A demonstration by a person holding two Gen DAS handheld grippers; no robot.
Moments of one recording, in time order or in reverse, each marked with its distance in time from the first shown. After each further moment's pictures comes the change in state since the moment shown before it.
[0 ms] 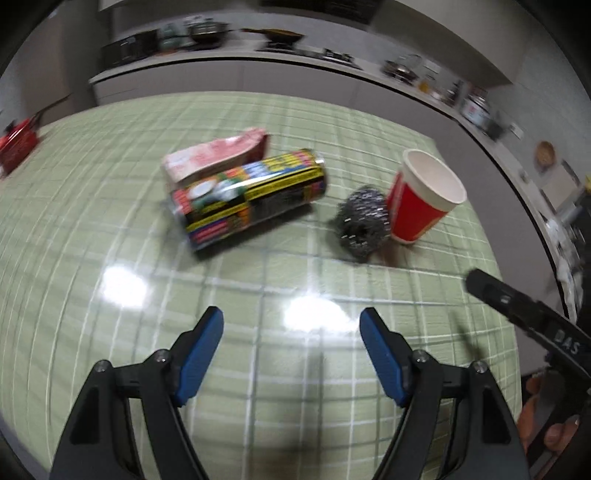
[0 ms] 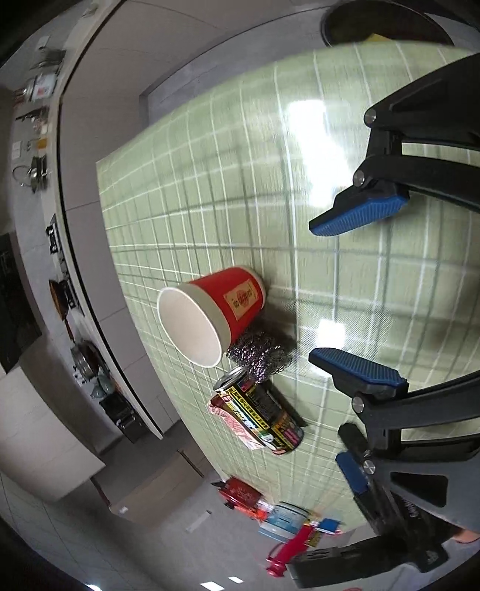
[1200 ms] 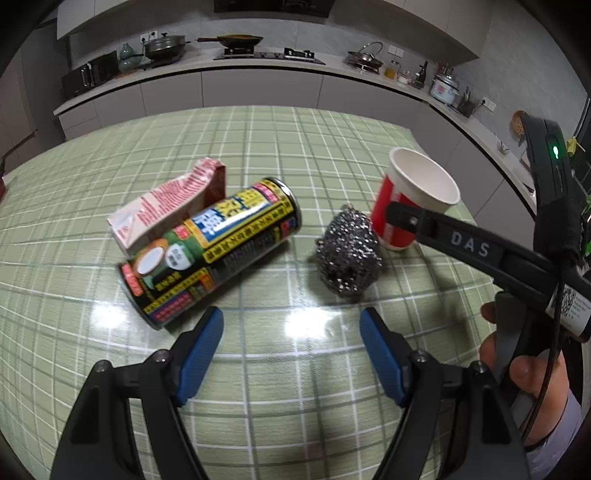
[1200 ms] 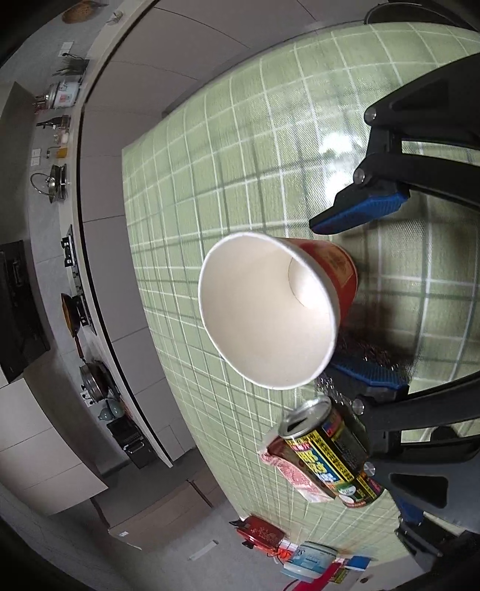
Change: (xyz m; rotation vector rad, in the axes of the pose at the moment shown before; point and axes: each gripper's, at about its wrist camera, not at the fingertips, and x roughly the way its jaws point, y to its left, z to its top) left arm 0.015 -0.007 0.032 0.112 -0.008 -0.046; right arm 0.076 0.017 0.063 -0.040 -0.074 -0.142
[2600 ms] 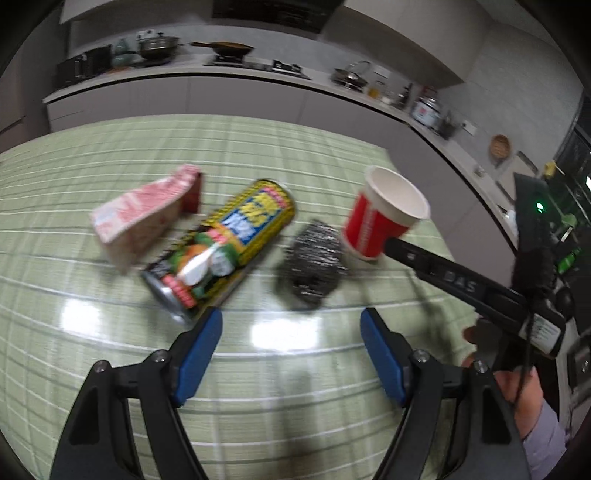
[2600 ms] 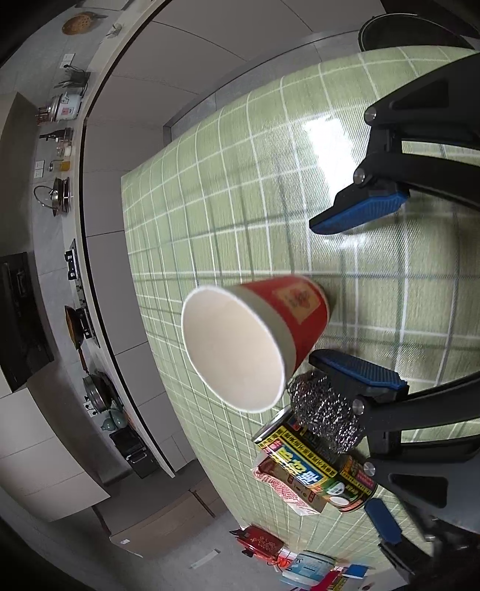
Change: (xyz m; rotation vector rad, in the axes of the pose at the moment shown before) left arm -0.006 -0.007 -0.011 -0.044 -0.050 -0.146; right arm -0.023 -0.029 -0.017 0.014 -0.005 -0.032
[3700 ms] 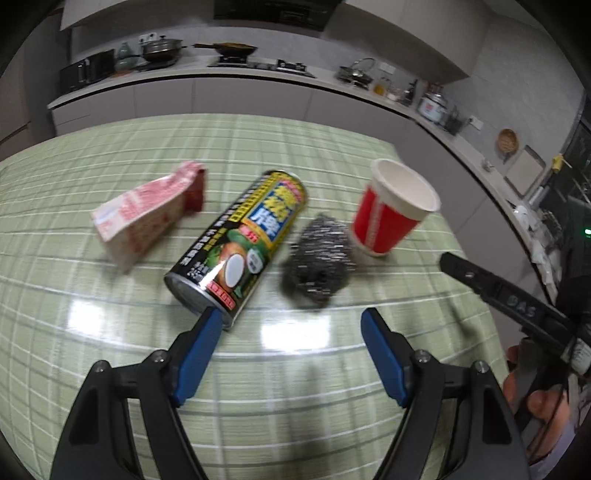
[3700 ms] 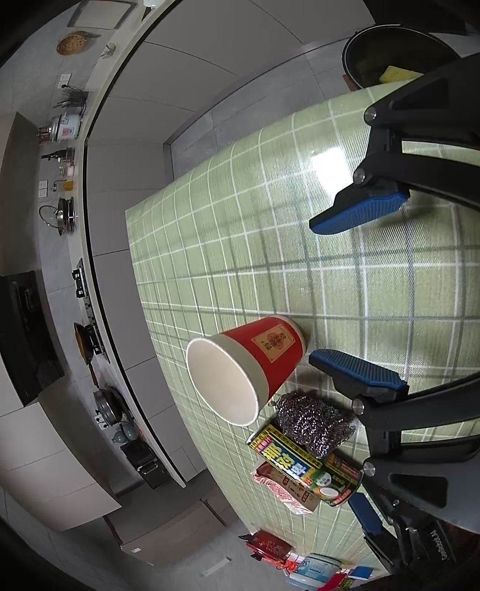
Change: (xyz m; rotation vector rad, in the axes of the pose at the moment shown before) left arm 0.001 -0.005 -0.005 0.014 -0.010 0.034; right arm -0.041 -0.022 -0.016 0.038 -0.031 -0.046
